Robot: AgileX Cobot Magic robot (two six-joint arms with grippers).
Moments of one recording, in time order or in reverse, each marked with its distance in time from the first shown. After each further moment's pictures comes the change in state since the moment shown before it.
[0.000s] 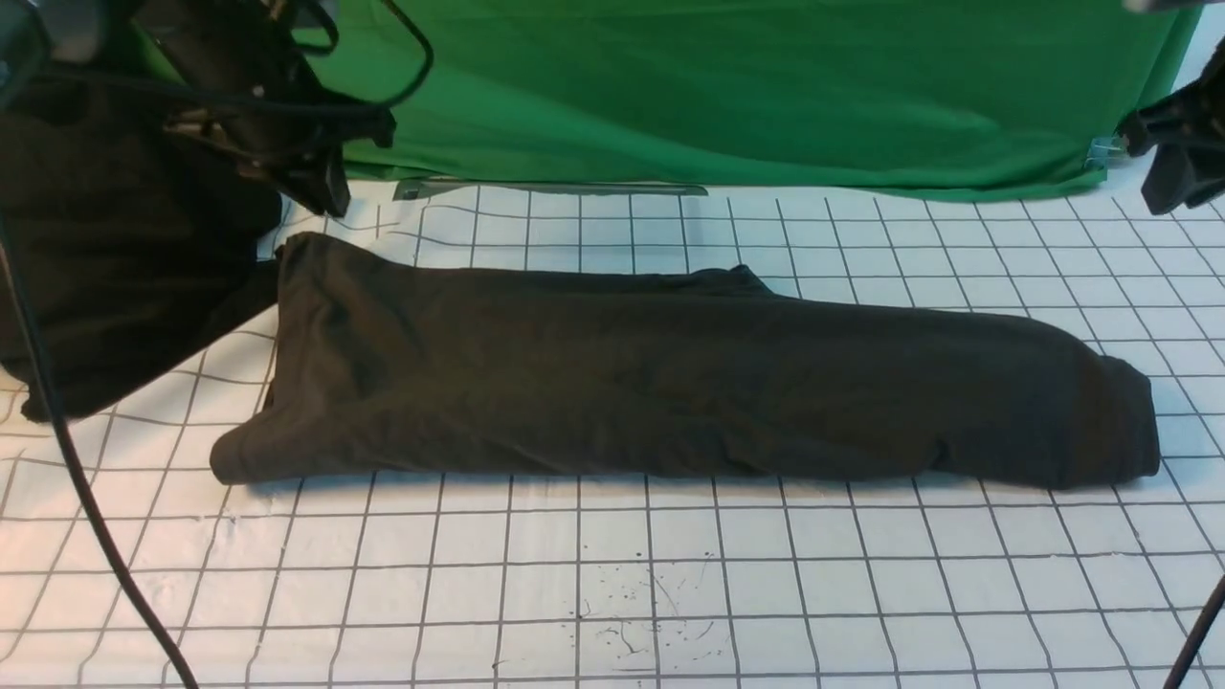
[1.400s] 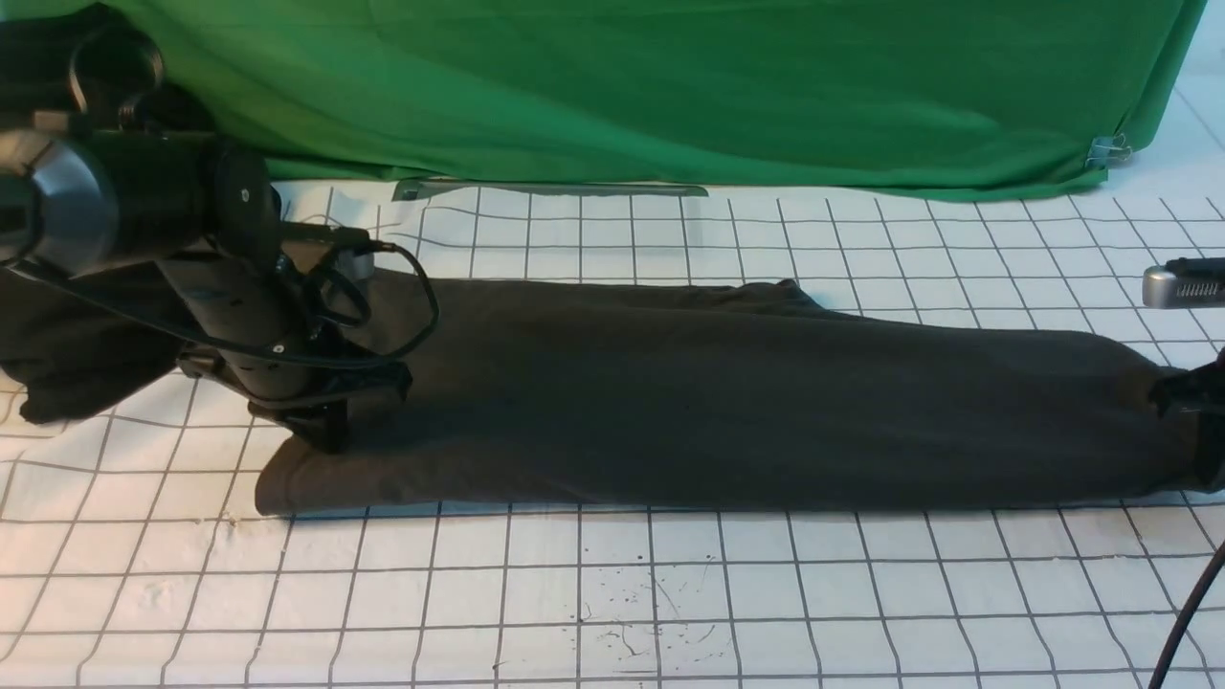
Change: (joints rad) right arm -0.151 0.118 0.418 -0.080 -0.146 0.017; left arm -0.075 -0.244 0.783 0.067 -0.394 0.000
